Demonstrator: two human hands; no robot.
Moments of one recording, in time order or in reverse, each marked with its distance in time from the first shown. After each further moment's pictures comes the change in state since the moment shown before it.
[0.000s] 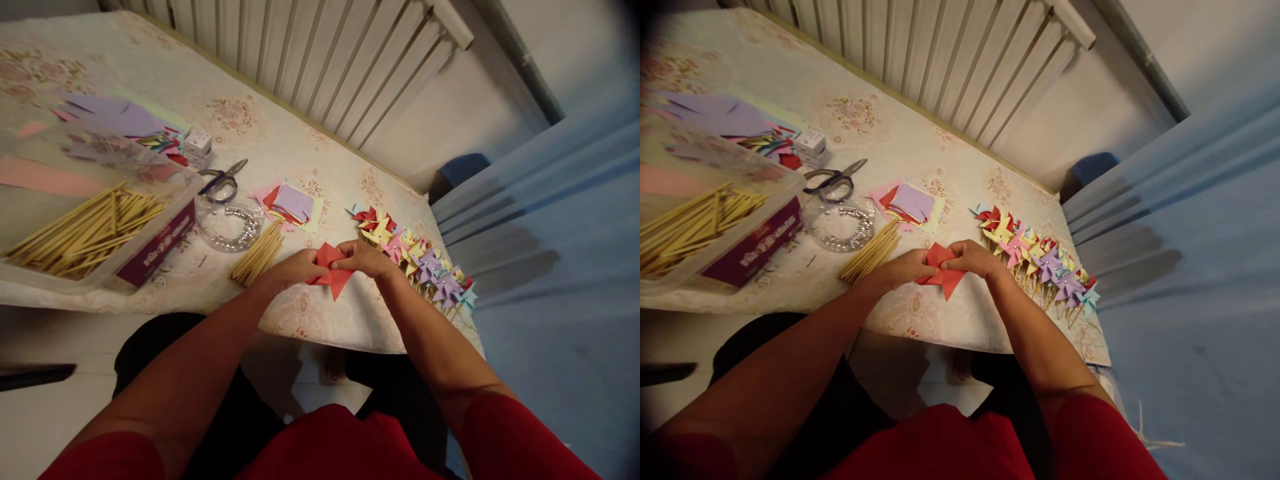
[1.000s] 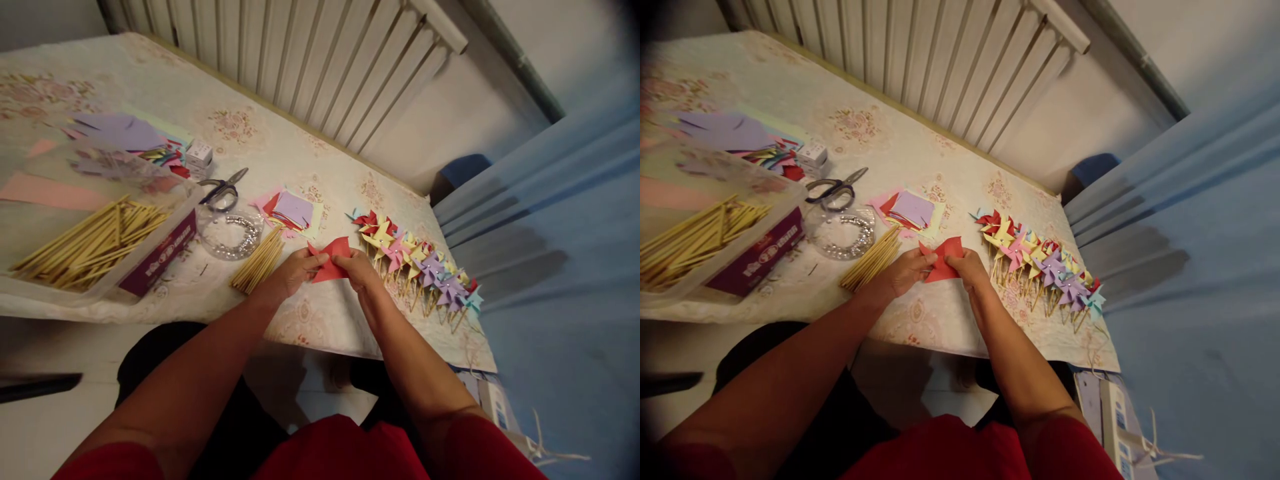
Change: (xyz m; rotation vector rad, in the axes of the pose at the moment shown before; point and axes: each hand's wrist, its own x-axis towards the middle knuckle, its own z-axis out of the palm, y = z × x) left_hand 0.005 -0.010 0.001 -0.465 0.084 0.070; right_hand 0.018 0.026 0.038 0.455 0.455 -0.052
